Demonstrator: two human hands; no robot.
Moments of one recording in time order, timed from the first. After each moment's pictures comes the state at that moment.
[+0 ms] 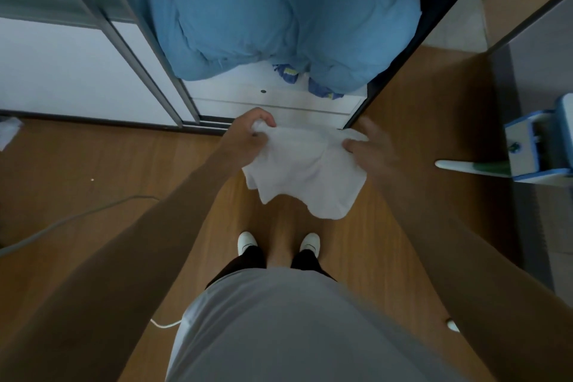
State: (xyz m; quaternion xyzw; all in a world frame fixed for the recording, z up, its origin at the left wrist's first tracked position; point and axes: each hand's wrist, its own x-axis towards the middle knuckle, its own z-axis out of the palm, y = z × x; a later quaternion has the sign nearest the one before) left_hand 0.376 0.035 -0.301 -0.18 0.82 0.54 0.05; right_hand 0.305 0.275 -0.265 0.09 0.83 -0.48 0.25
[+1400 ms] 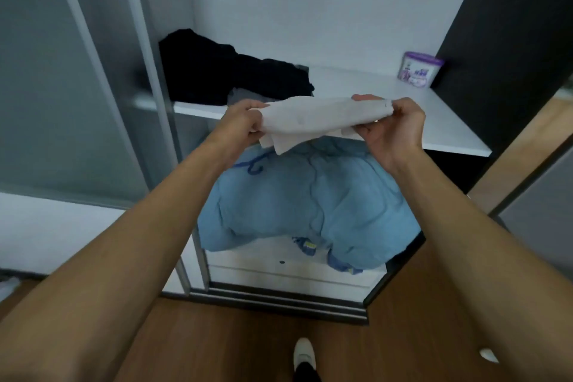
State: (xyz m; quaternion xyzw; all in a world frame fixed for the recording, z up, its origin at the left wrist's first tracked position) left_hand 0.189 -0.162 -0.064 -0.14 0.63 0.74 -0.17; right_hand 0.082 0.081 -0.046 -0.13 0.44 -0.88 0.15
